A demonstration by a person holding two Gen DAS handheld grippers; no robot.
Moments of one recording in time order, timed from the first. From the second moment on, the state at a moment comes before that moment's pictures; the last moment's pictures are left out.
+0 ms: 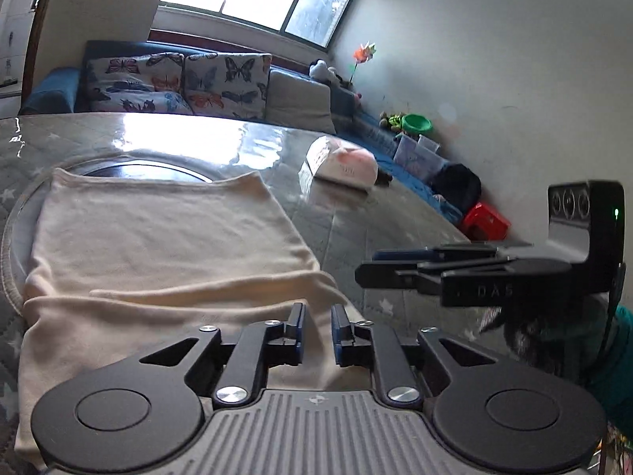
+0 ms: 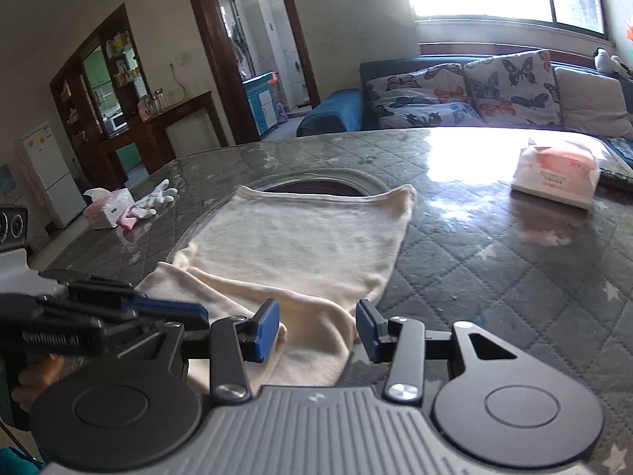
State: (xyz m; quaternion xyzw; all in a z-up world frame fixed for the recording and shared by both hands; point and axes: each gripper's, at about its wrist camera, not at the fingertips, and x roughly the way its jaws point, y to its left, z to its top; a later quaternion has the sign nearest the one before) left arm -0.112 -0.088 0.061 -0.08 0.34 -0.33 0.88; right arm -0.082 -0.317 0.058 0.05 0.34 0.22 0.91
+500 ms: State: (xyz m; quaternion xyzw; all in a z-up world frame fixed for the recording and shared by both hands) left arm -0.155 0.034 0.055 -0.04 0.34 -0.19 0.92; right arm -0.069 -0.266 0.023 -0.01 0.39 0.25 0.89
